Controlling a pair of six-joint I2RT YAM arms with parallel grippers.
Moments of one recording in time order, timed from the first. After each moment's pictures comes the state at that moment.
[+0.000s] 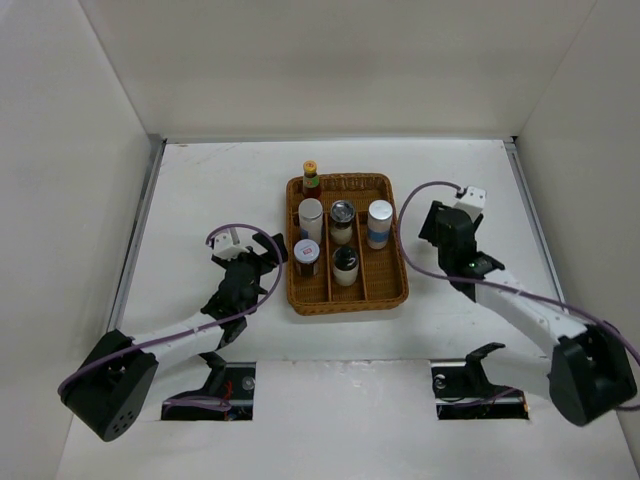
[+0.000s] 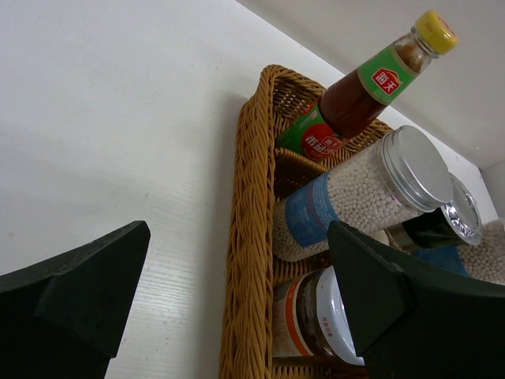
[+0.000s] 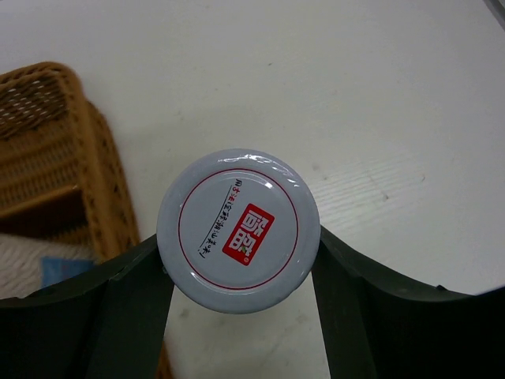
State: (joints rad) left arm -0.61 1.05 0.18 0.75 -0.60 -0.66; right arm 0.38 1.18 0.63 0.08 0.60 0.39
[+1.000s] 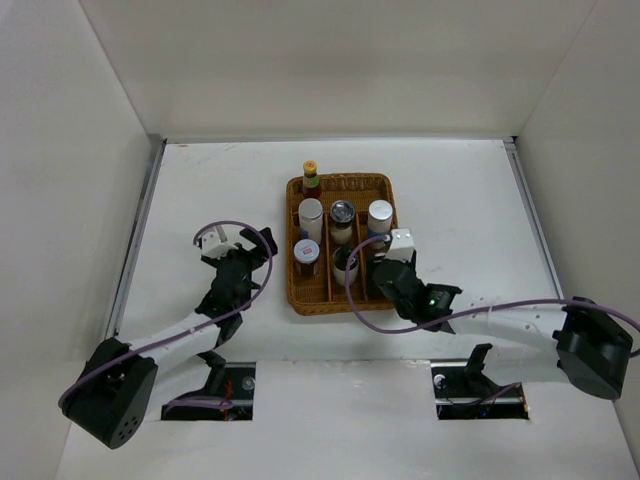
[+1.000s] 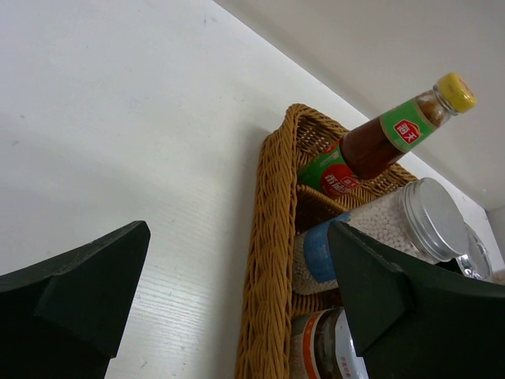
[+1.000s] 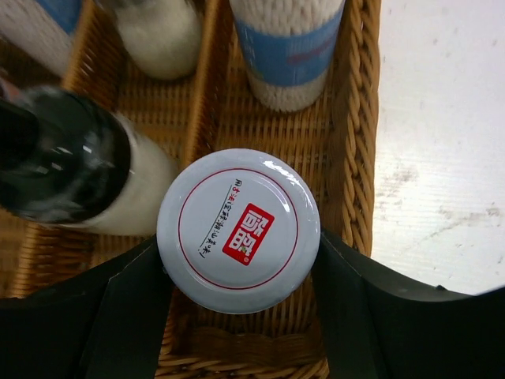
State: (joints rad) left arm -0.52 1.02 0.18 0.74 -0.60 -0.68; right arm 0.99 1.19 0.58 -0.04 0.69 0.53
